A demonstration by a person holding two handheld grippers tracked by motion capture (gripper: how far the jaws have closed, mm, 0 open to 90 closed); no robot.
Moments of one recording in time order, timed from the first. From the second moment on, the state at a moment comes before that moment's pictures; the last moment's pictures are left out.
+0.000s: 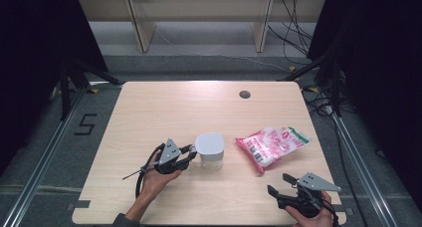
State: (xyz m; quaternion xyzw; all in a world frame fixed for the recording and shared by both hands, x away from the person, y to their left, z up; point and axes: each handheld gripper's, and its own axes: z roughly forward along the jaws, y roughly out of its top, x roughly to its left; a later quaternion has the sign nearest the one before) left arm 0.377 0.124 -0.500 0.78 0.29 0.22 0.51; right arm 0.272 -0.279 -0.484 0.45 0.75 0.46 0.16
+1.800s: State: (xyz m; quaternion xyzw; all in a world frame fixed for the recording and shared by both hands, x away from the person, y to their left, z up) left arm 0.351 0.144 -0.457 0.76 0.28 0.21 0.54; right arm 0.272 -0.280 -0.484 0.45 0.75 0.47 0.15
